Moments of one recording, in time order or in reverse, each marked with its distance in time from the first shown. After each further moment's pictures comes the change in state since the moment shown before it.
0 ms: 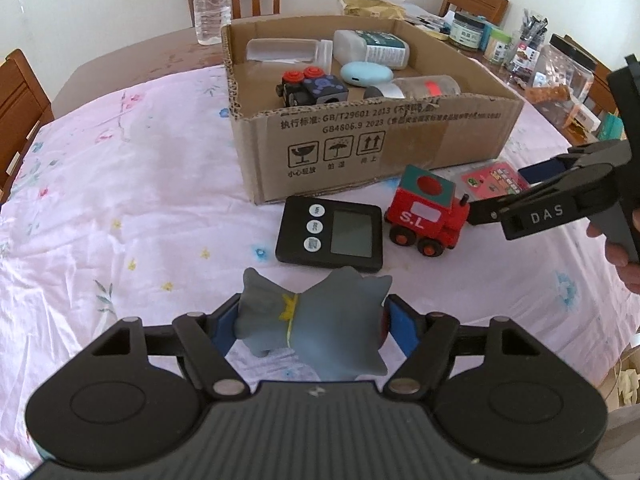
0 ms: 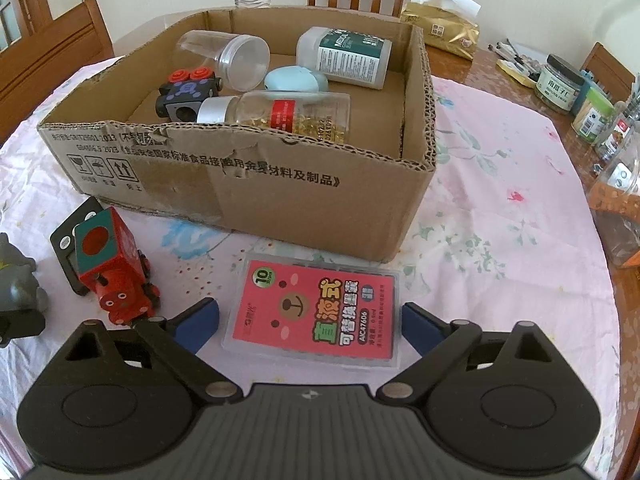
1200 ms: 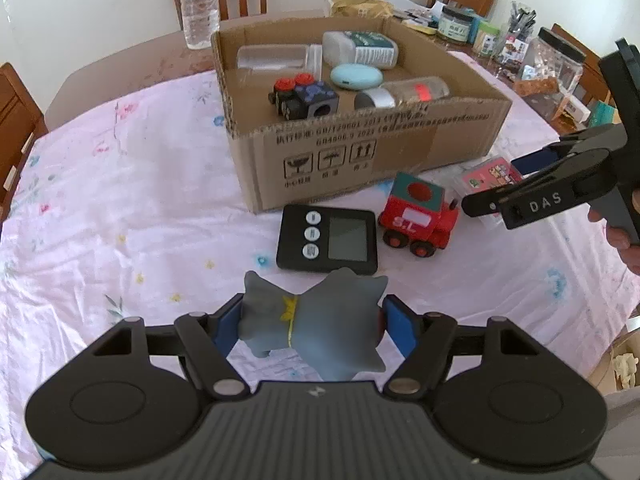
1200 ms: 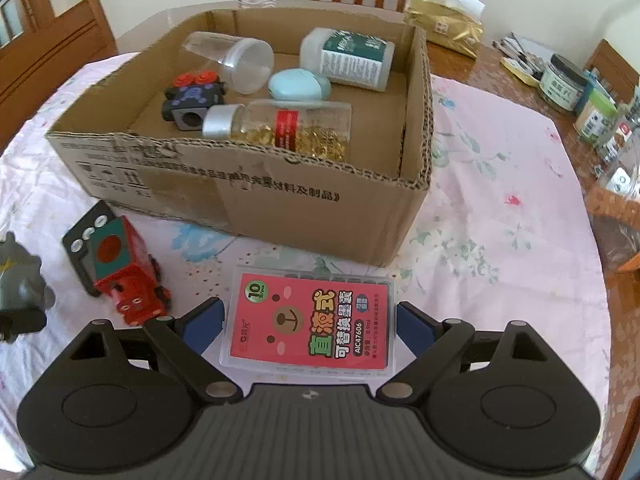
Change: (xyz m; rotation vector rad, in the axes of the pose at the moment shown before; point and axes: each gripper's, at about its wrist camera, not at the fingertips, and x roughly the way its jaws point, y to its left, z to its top) left arm -0.013 0.000 0.011 0.047 0.023 -0.019; right arm -0.012 0.000 0.011 -0.010 0.031 0.016
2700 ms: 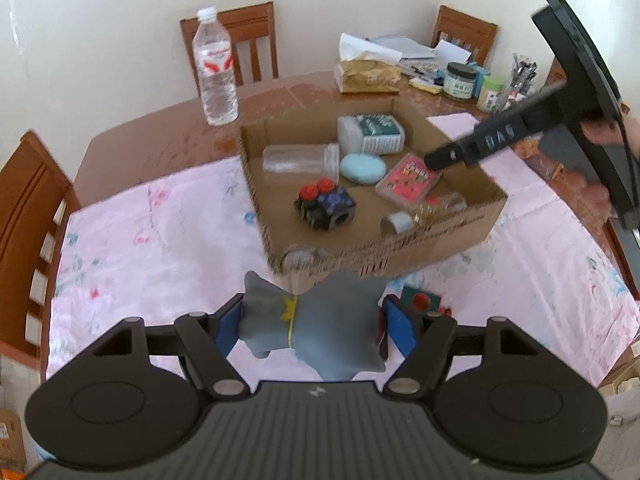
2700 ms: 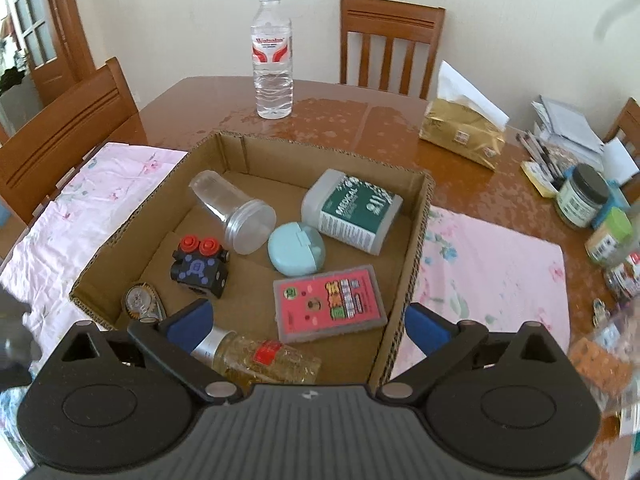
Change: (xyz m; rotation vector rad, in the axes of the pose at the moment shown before) left arm -0.053 0.008 0.062 0.033 -0.112 0.050; right arm -0.034 -0.023 0.113 -0.056 -0.119 0.073
